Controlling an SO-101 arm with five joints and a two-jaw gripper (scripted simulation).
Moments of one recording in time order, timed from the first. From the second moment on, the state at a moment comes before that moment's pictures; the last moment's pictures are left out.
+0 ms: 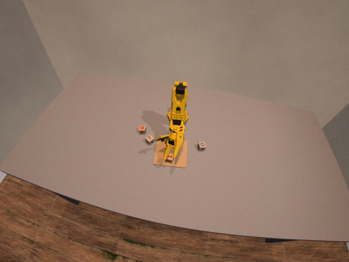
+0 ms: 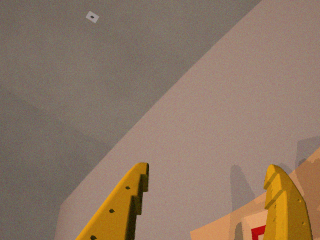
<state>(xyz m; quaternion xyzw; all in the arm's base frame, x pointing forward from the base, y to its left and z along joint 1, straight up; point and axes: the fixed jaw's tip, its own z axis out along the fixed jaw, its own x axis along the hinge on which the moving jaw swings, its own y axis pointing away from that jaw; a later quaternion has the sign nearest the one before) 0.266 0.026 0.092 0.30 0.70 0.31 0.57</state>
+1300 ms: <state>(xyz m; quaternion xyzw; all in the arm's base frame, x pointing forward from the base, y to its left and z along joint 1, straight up) 0.312 0.033 0.104 0.28 0.79 0.23 0.50</state>
